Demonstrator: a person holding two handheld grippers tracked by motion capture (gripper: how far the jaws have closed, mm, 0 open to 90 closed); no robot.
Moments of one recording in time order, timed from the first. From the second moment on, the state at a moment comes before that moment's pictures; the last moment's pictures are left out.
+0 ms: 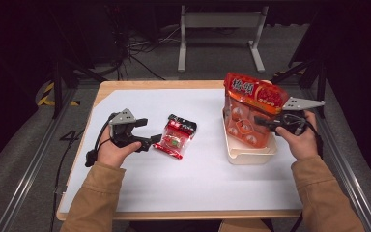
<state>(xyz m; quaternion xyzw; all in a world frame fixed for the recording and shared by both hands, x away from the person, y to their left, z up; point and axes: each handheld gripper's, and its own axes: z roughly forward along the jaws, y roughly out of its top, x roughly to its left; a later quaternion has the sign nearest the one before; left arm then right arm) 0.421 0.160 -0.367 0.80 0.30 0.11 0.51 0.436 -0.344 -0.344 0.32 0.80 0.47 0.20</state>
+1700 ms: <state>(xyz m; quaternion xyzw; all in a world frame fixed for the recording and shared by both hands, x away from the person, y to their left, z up) 0.422 0.157 -0.371 0.79 0.31 0.11 0.51 0.398 -0.363 -0.348 0.37 0.76 0.48 0.25</state>
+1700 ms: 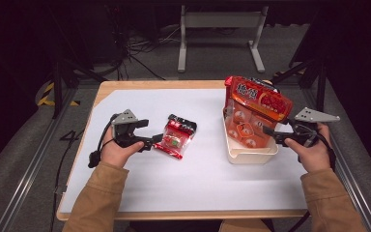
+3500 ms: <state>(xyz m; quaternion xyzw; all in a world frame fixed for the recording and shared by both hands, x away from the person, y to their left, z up) 0.460 0.129 -0.398 0.79 0.34 0.09 0.50 0.339 -0.316 -0.335 0.27 0.79 0.51 0.21</state>
